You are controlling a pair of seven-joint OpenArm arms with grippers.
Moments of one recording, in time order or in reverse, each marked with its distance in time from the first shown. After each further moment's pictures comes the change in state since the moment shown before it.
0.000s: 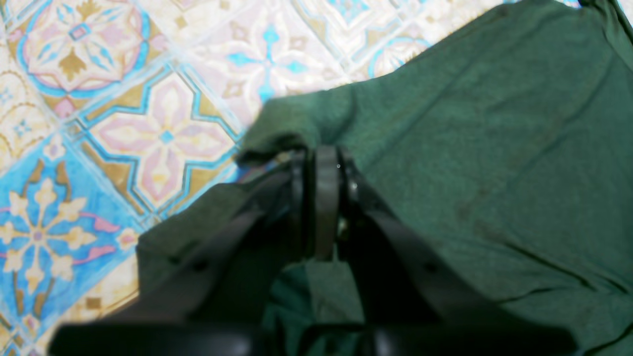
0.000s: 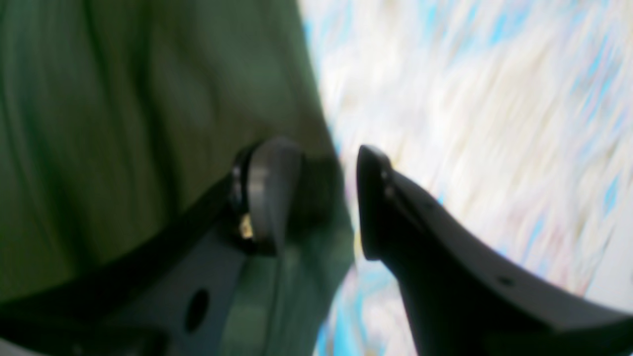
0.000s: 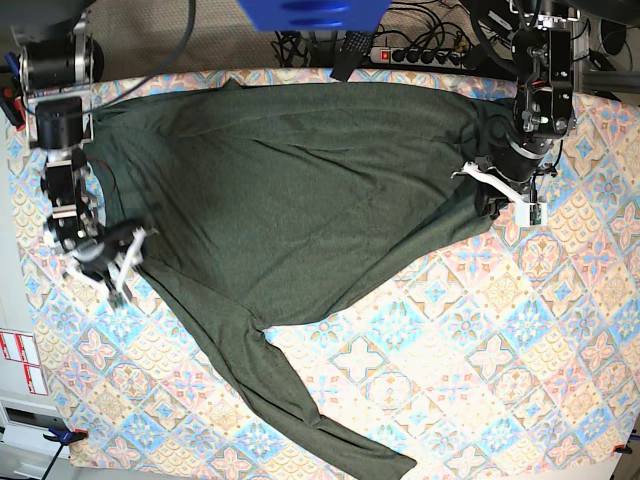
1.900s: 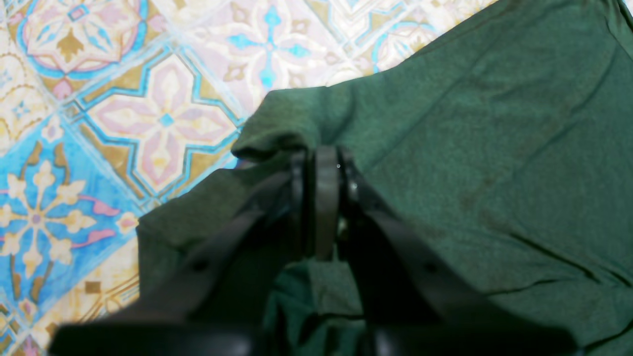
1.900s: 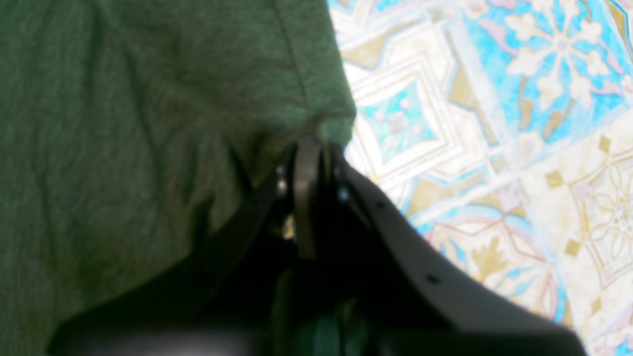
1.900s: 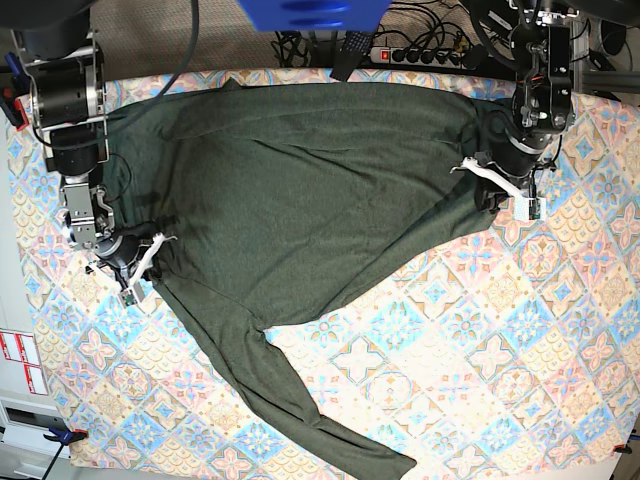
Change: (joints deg) left arm 1.0 0.2 0.0 0.0 0.0 0.0 -0.2; right arm 8.0 -3.8 -5.5 -25.0 1.6 2.5 20.0
